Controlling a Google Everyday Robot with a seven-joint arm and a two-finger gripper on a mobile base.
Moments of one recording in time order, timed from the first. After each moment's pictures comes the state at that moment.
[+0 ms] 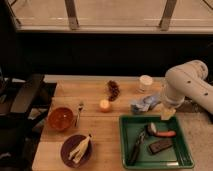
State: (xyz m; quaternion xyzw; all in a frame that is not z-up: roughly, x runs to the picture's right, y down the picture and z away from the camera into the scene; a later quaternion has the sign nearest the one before) arm 0.285 0.101 0.685 -0.28 0.02 0.02 0.96
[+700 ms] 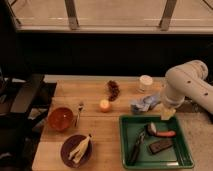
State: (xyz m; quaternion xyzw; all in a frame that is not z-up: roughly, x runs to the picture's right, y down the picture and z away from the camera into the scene) arm 0.285 0.101 0.685 -0.28 0.02 0.02 0.96
